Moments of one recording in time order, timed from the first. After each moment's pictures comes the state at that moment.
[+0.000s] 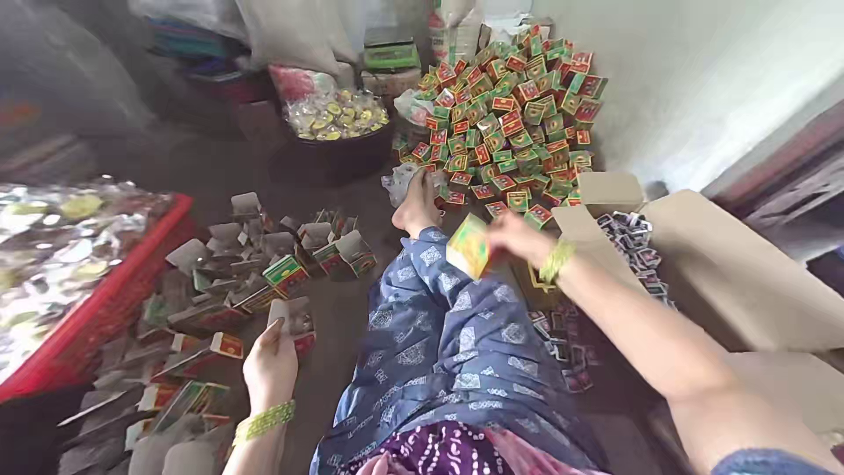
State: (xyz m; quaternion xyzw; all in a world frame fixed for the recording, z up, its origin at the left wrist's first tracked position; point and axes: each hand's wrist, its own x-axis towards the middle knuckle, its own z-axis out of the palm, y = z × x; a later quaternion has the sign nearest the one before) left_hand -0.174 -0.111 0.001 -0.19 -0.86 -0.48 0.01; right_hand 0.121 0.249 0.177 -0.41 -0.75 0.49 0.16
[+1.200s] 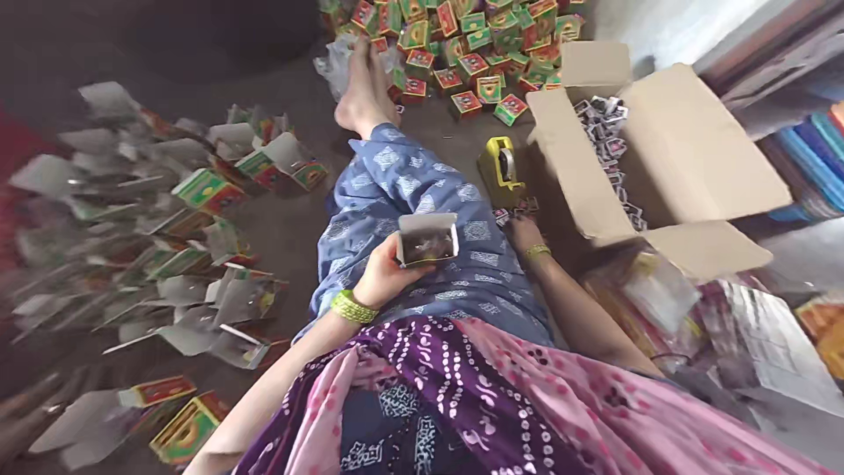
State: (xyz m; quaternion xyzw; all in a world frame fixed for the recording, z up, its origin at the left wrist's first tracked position) left_hand 0.004 -0.006 0.002 -0.54 -0.48 -0.59 -0.35; right_hand 0.291 0.226 -0.061 -0.57 -0.80 0.19 -0.05
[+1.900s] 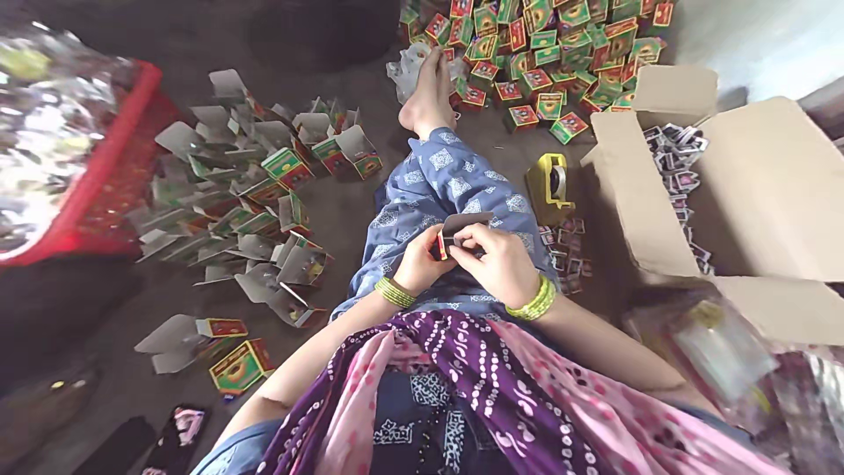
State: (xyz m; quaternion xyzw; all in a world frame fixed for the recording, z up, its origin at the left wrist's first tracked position) left_hand -0.005 -0.011 -0.011 -0.51 -0.59 -0.57 -0.27; right_hand 0.151 0.074 0.078 -0.23 -0.90 0.24 0.27
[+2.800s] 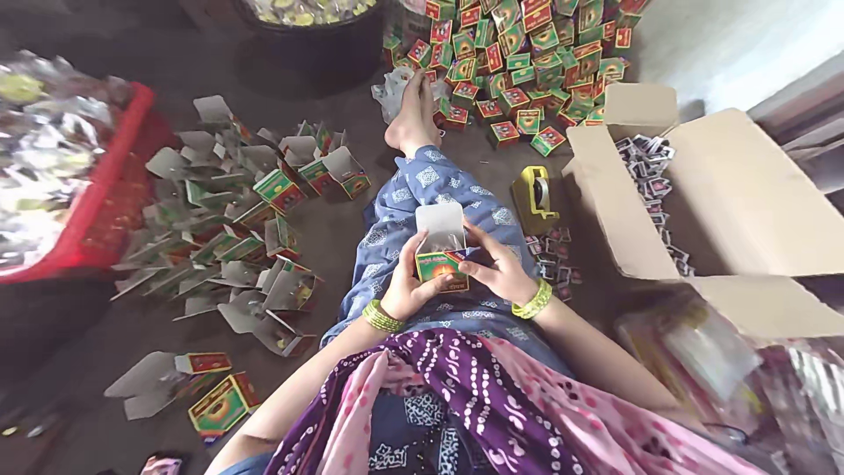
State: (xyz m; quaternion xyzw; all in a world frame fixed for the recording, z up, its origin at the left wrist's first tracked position) left_hand -0.001 -0.019 -0.007 -0.52 -0.44 -0.67 -0.29; right_hand 0.174 0.115 0.040 -0.14 -0.80 0.52 0.27
